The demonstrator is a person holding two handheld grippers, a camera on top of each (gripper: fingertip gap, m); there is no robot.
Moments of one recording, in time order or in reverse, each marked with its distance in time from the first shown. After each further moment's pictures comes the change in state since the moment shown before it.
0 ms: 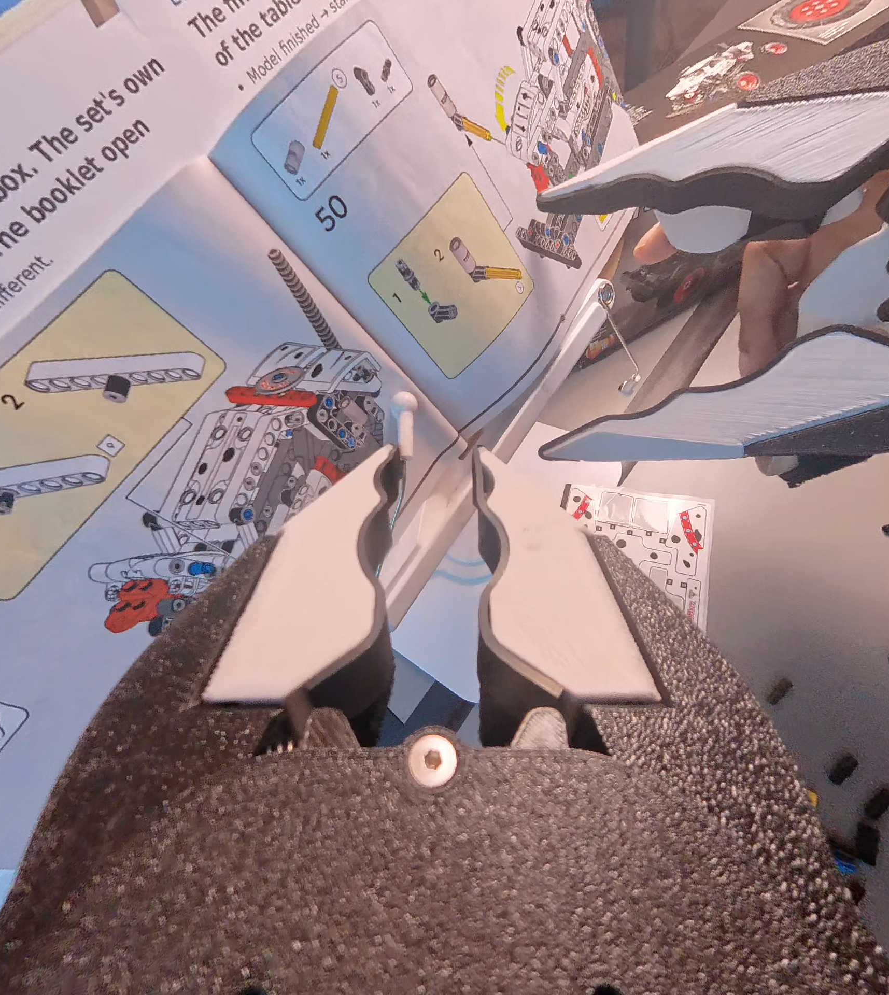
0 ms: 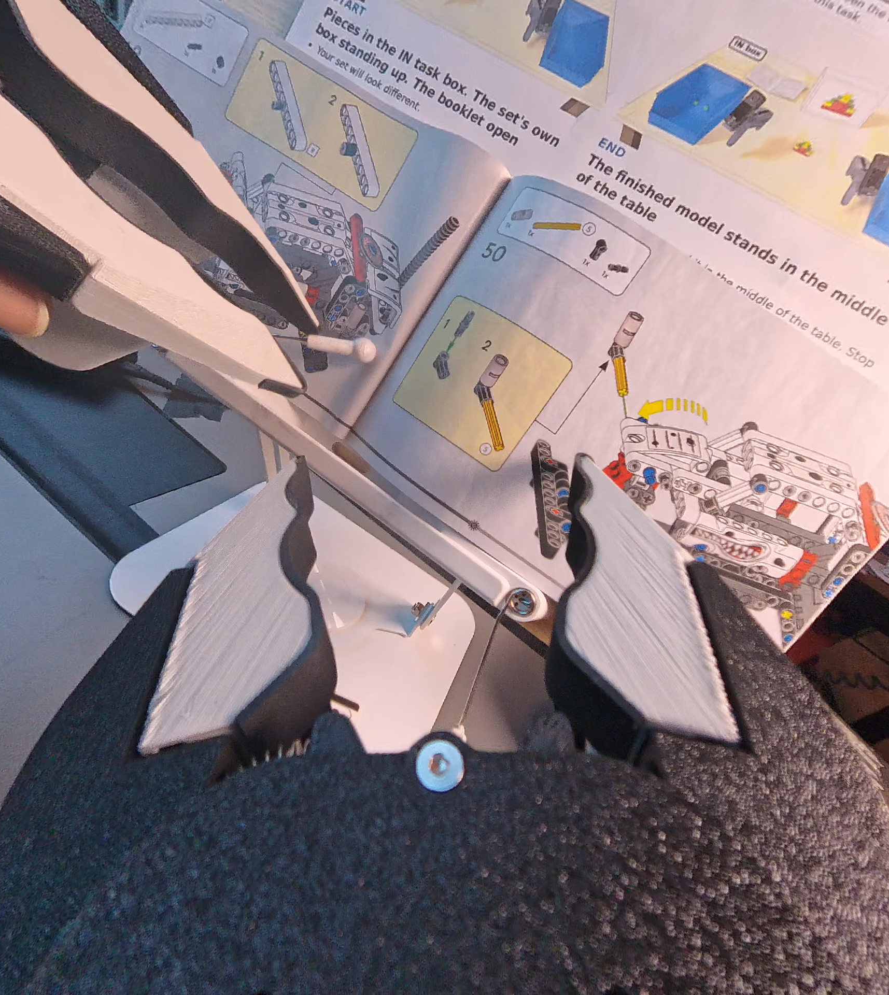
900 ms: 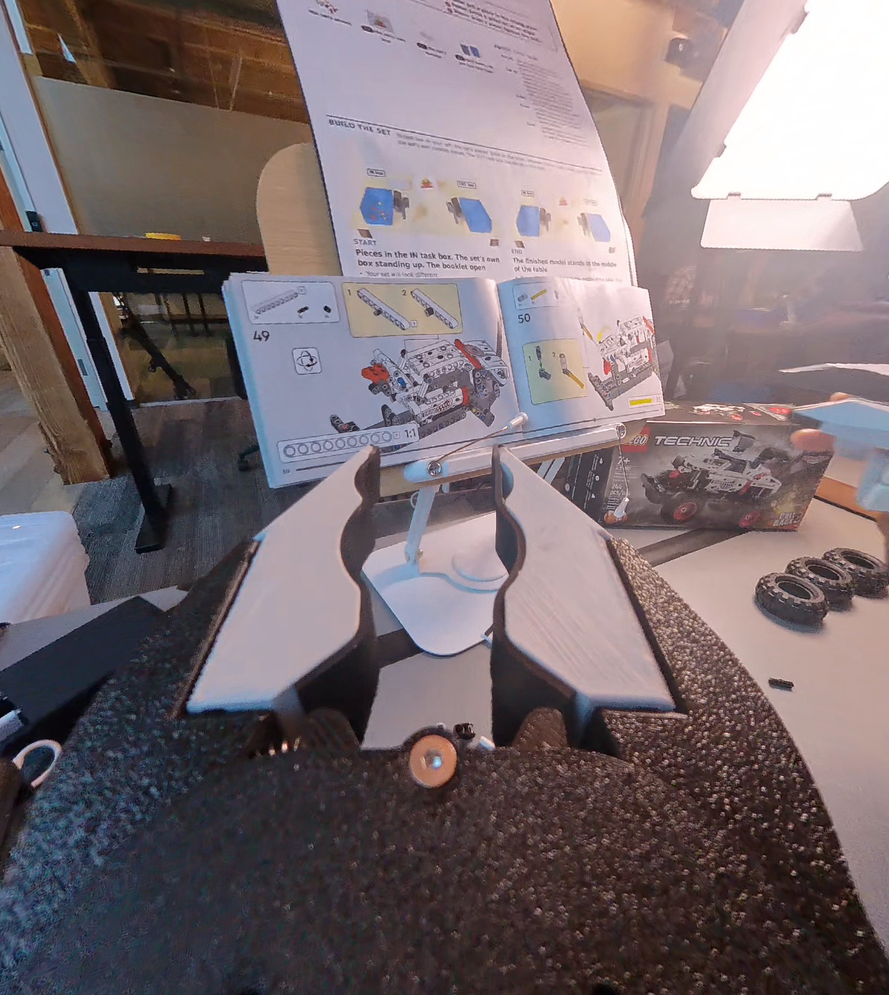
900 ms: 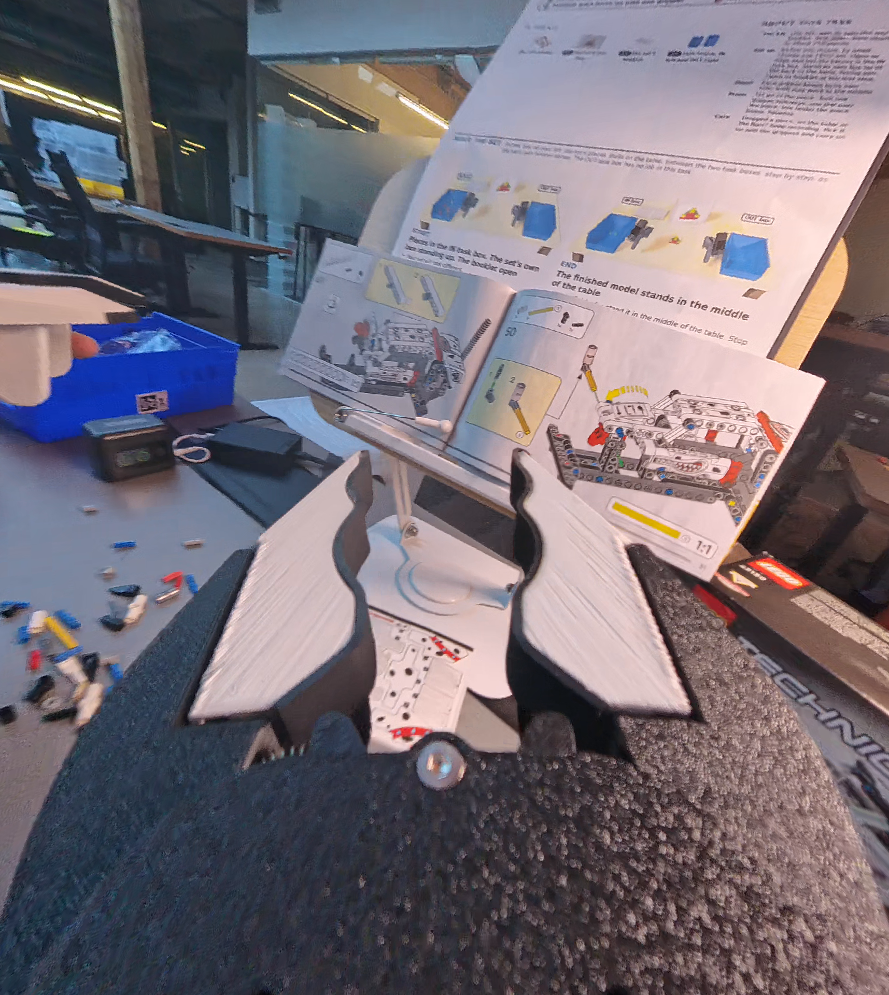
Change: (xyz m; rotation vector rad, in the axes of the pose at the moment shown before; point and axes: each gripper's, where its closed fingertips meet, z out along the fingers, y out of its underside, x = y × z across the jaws) left arm 0.004 0.048 -0.168 0.519 -0.353 -0.419; right arm -0.011 -0.034 -0.122 0.176 -0.126 0.231
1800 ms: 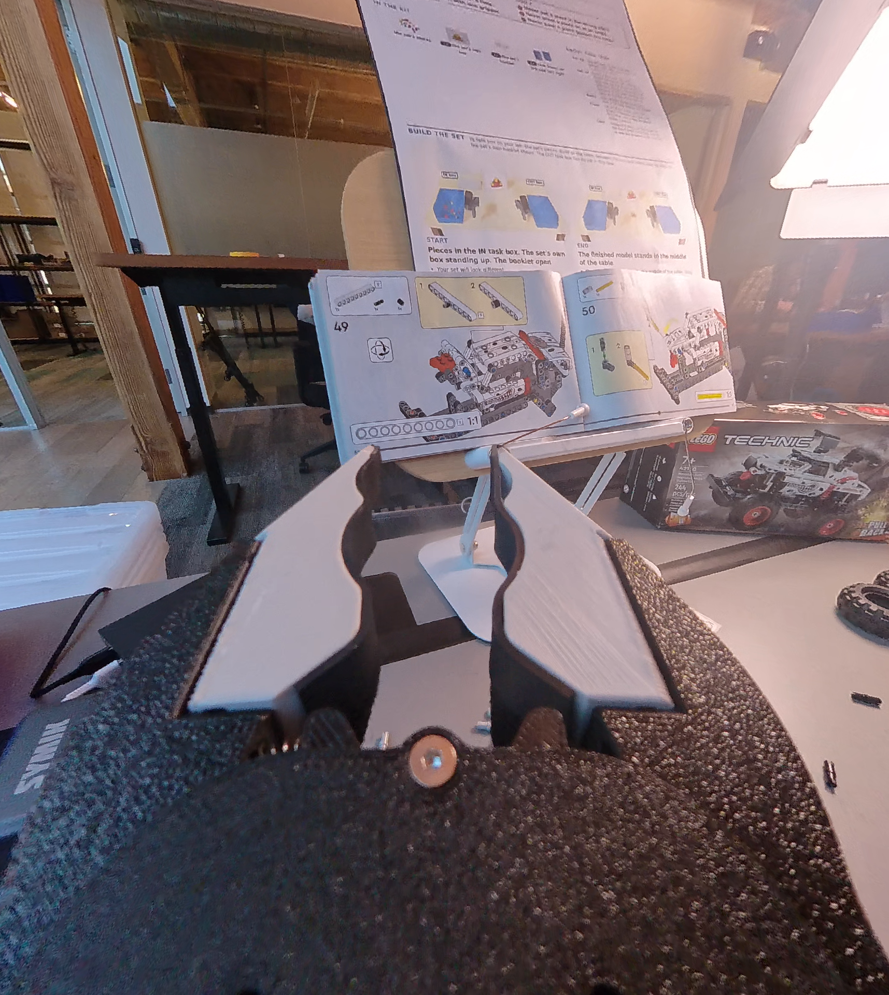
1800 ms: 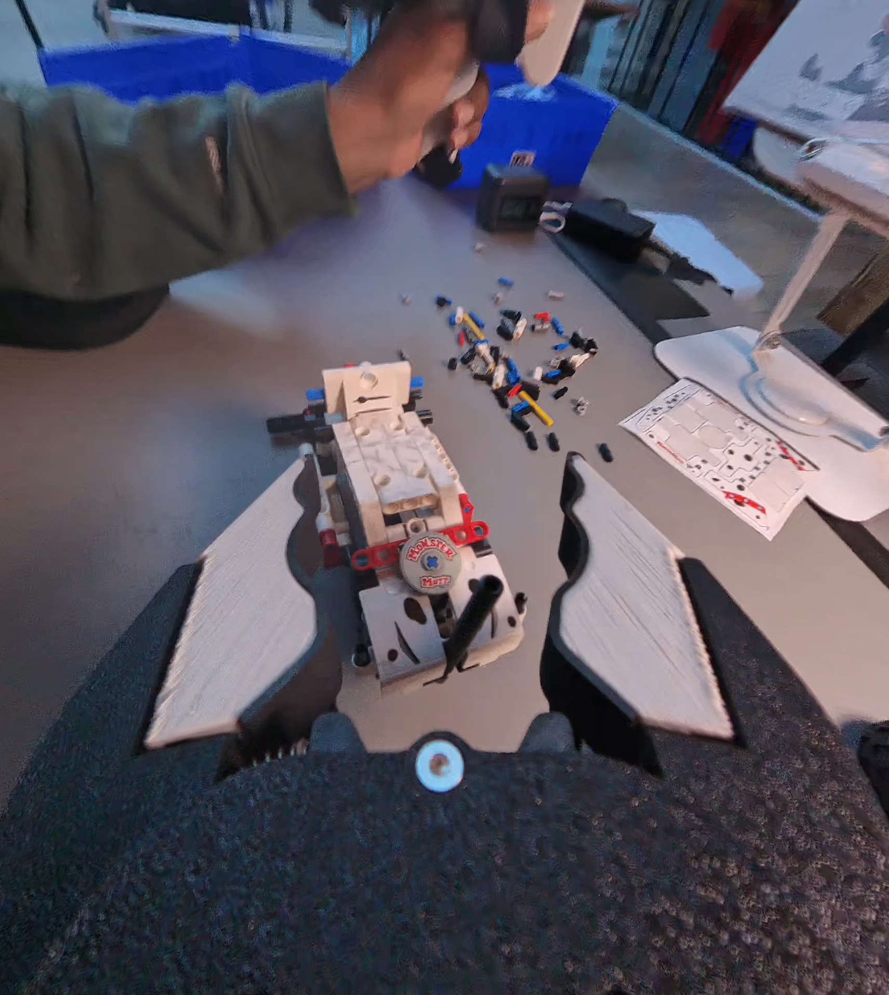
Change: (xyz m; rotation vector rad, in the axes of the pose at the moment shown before) left arm -0.026 0.005 -0.017 0.021 -0.114 0.039; right arm -0.161 0.085 -0.169 -0.312 -0.573 -0.036
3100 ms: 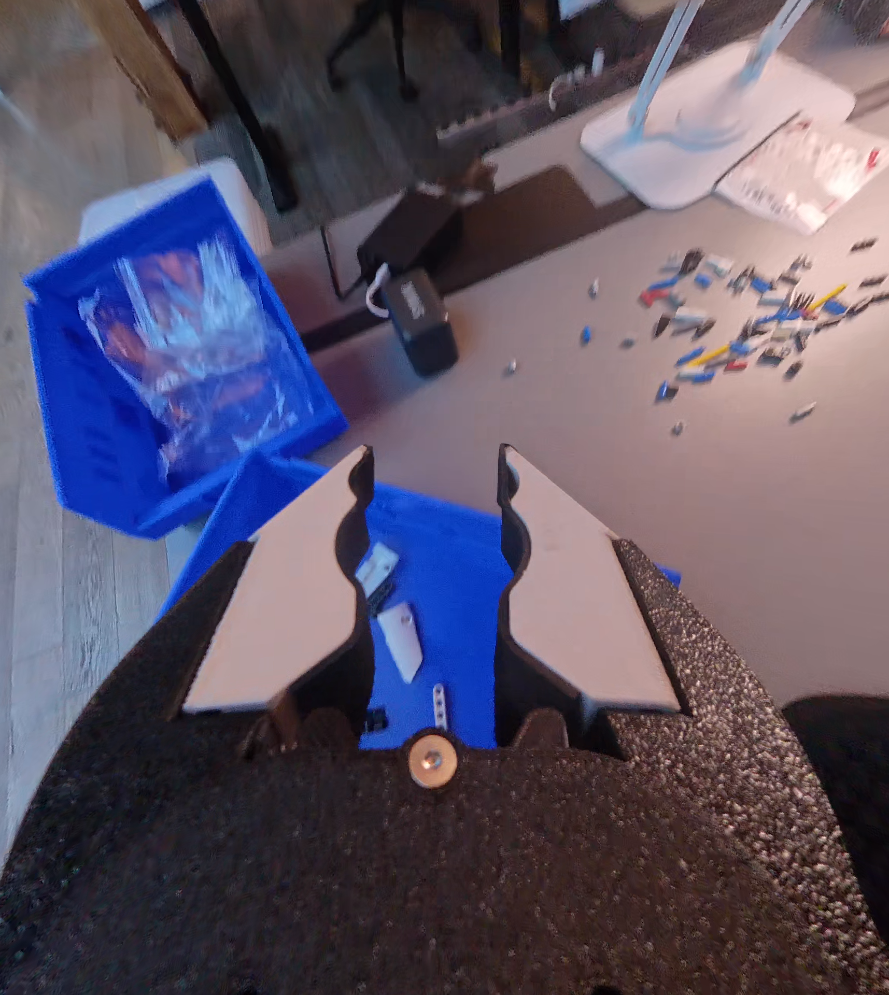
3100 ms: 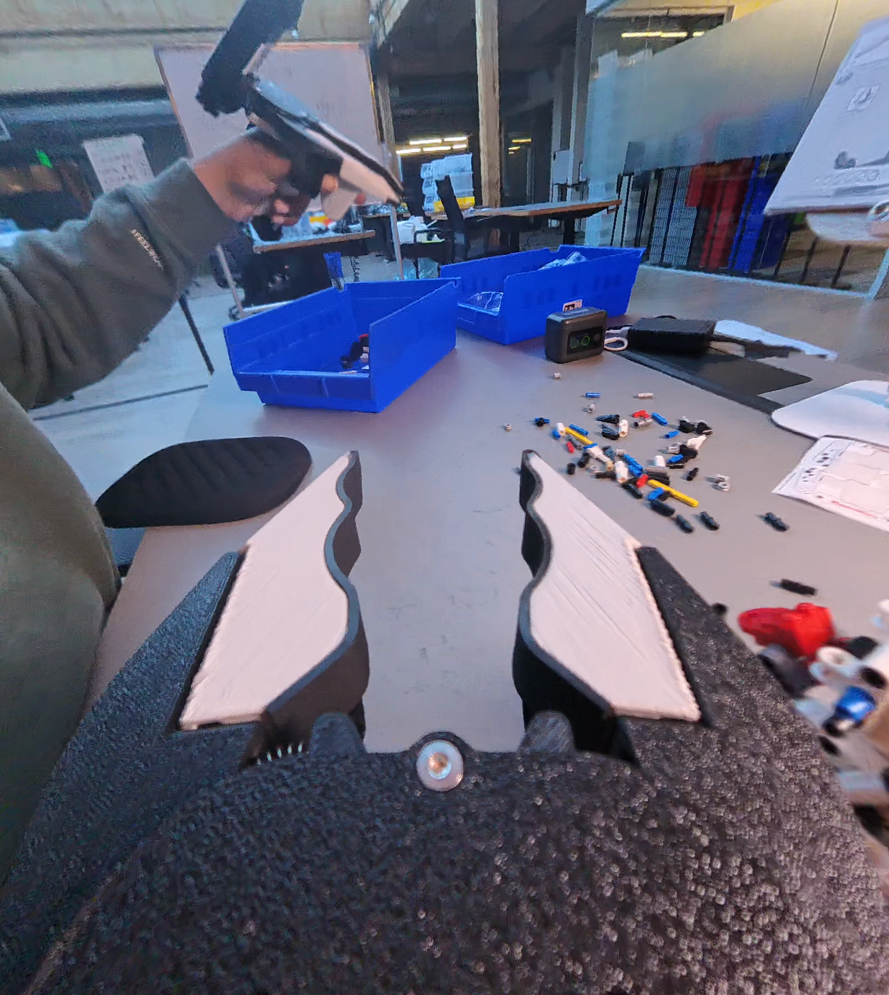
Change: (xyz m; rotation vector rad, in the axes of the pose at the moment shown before) left arm -0.151 0.000 -0.231 -0.758 -0.048 0.187; right arm -0.068 -0.037 0.008 0.333 -0.064 0.241
